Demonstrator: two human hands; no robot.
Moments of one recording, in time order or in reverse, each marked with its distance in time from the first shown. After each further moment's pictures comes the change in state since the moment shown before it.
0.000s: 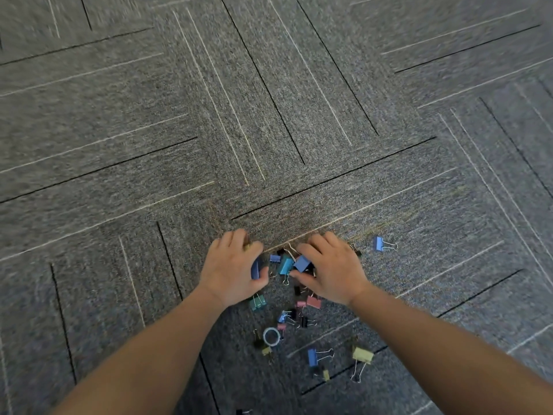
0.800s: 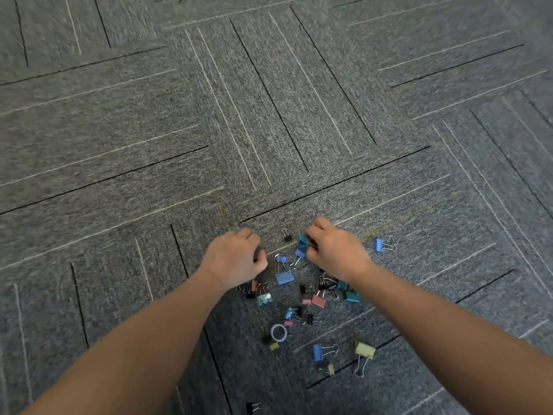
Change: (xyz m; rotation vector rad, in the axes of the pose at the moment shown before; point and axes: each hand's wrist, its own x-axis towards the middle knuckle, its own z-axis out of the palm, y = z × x) left_hand 0.009 -0.012 -0.031 -0.054 -0.014 0.018; right_hand 0.034 -0.010 -0.052 0.108 -0.228 0.189
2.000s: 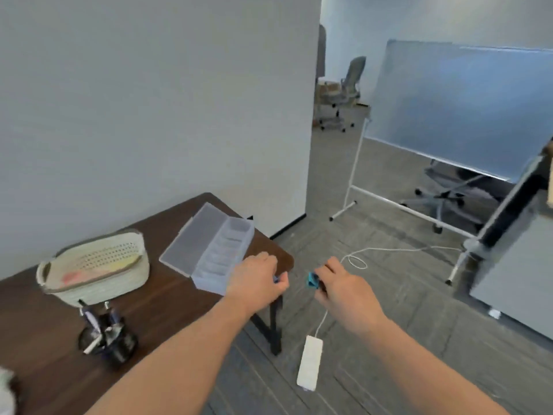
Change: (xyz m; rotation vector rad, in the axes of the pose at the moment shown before) left_hand -0.599 -0.094 -0.874 0.011 0.651 -1.288; right_hand -0.248 -0.786 -0.681 -0.226 0.275 -1.208
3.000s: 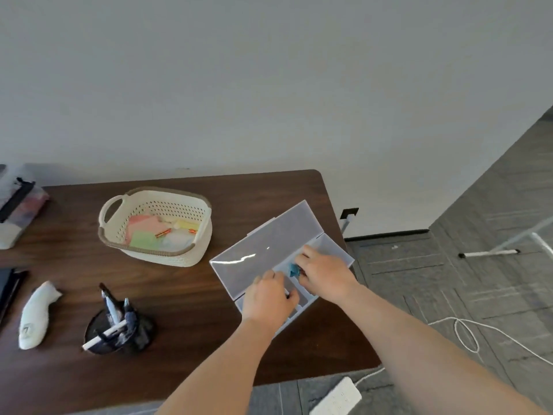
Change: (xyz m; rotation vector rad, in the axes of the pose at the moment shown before) left_hand 0.134 -0.195 0.106 -0.134 -0.018 -0.840; right_hand 0.384 -0.078 0.192 0.053 -0.460 -0.775
